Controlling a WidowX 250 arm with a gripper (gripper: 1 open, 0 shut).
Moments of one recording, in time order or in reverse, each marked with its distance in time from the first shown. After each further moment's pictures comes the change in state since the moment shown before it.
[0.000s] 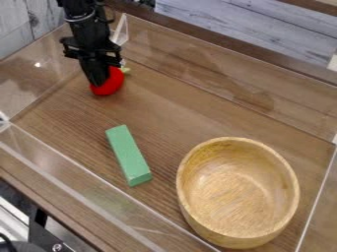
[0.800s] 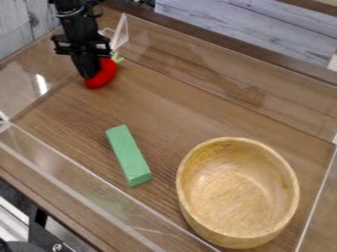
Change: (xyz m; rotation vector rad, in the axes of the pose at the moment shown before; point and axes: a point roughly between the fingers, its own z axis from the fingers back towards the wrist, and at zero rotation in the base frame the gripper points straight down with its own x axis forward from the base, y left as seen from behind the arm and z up) arm 0.014 0.032 -0.011 -0.010 0.019 0.119
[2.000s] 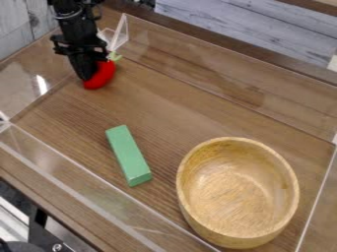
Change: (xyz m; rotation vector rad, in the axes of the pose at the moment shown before) arm -0.010 0.004 -0.008 0.018 0.046 -0.107
